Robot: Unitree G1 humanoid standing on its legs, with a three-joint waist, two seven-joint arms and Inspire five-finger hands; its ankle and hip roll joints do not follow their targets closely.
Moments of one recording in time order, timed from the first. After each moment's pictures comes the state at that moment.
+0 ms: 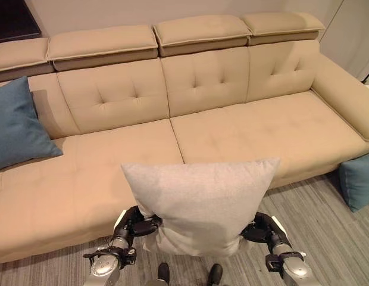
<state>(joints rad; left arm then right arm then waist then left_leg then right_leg) 0.18 0.38 -0.16 0.34 -0.37 -0.13 -0.03 0.14 -0.37 0.14 0.40 0.25 -0.07 -0.01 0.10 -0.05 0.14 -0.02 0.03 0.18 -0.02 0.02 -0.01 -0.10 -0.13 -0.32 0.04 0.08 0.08</state>
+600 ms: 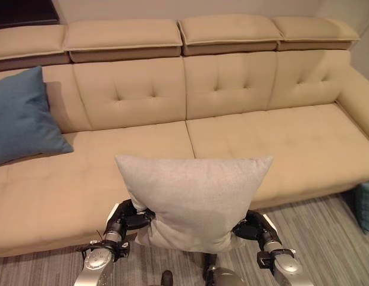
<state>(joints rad) 0.15 0.37 -0.15 0.36 -0.37 -0.13 -0.03 0.12 -0.35 0.14 0.45 0.25 -0.07 0.00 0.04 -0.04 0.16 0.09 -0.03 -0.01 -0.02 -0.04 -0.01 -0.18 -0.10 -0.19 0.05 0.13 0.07</state>
